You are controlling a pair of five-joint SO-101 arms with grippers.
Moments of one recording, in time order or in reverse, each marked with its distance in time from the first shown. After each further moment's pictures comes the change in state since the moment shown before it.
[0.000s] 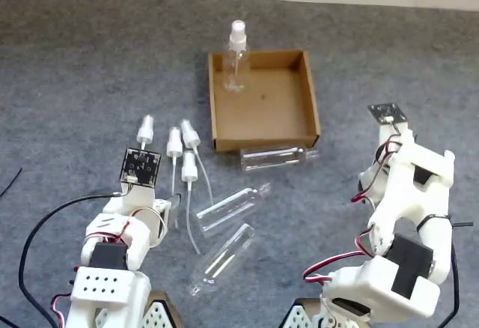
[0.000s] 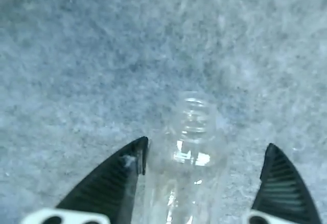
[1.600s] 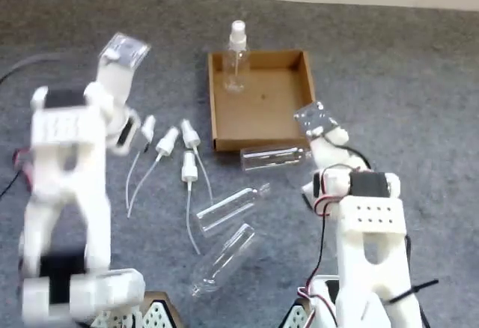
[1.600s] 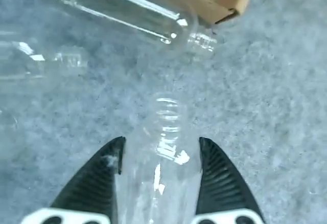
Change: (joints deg) left arm -8.7 75.9 -88.5 37.5 -19.7; right arm -25.3 -41.3 19.9 4.9 -5.5
